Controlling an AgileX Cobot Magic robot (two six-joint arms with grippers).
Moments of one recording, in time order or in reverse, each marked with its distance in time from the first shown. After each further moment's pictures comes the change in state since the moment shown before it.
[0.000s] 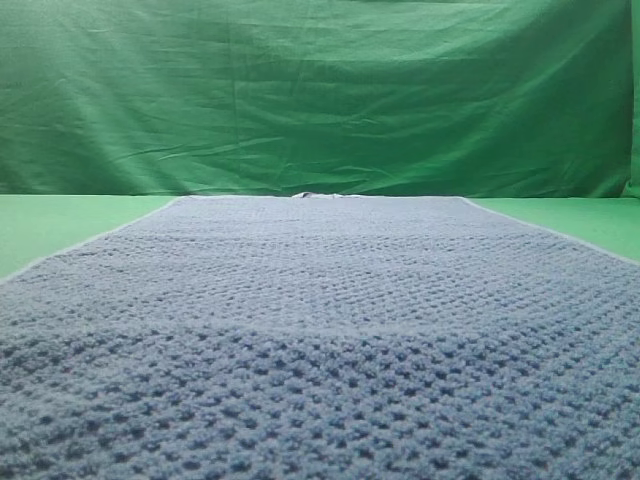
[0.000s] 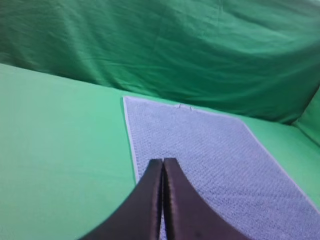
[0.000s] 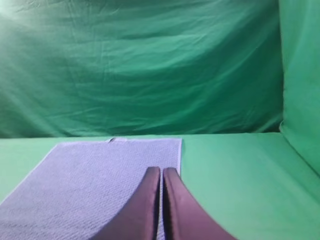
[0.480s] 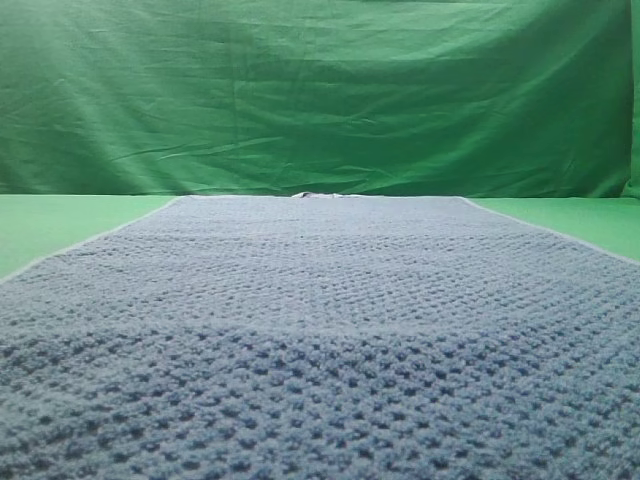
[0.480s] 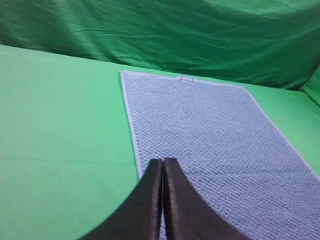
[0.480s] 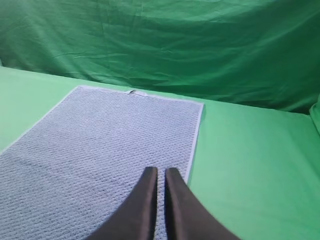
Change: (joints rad) left arm -0.014 0.193 -0.116 -0.007 0.055 0.105; right arm 0.064 0.206 -0.161 -0.078 0.148 -0.041
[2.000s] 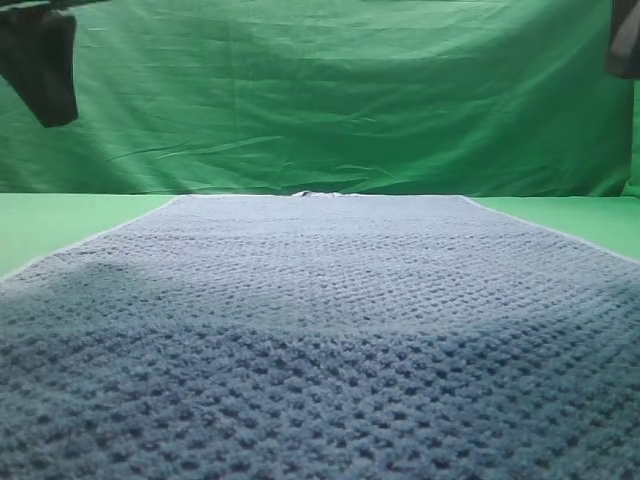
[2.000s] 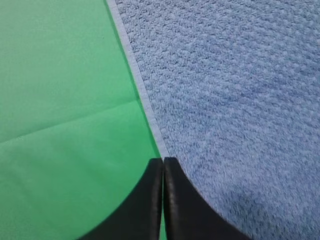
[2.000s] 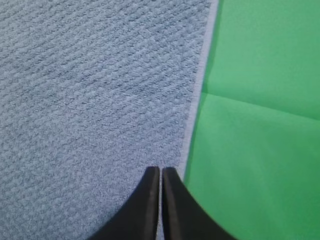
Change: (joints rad) left arm -0.184 1.274 -0.786 0.365 0.353 -0.136; right arm 0.061 1.211 -0.733 -0.308 0.434 0.336
